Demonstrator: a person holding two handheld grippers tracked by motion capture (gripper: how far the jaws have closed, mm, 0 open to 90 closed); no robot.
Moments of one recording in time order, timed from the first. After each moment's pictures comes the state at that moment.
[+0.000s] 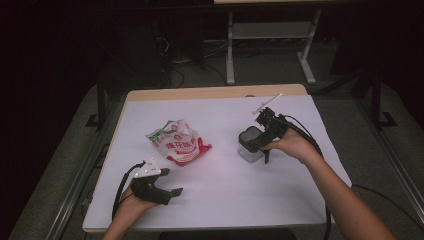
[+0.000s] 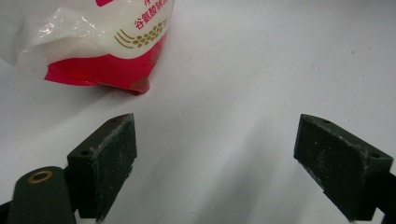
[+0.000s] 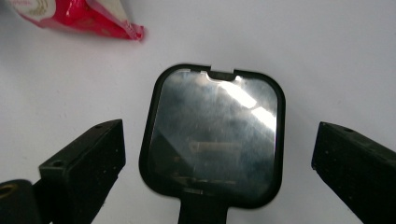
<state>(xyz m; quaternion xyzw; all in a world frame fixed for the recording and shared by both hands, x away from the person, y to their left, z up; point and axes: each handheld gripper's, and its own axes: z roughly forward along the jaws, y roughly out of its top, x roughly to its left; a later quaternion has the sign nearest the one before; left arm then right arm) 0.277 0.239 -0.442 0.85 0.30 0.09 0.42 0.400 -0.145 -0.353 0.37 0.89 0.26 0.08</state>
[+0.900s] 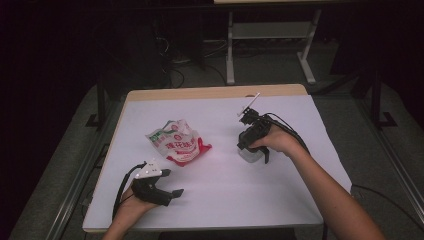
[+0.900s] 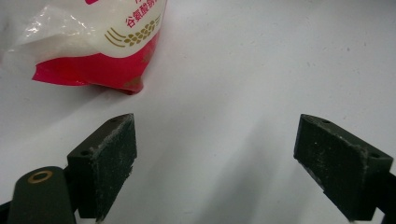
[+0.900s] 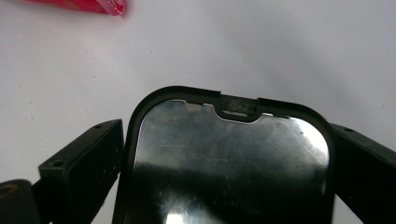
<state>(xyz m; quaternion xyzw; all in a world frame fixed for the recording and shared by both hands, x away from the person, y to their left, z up) 0.275 0.236 -0.443 0.85 0.29 0.09 0.42 0.431 -0.110 -0.379 0.37 0.91 0.17 0.04</state>
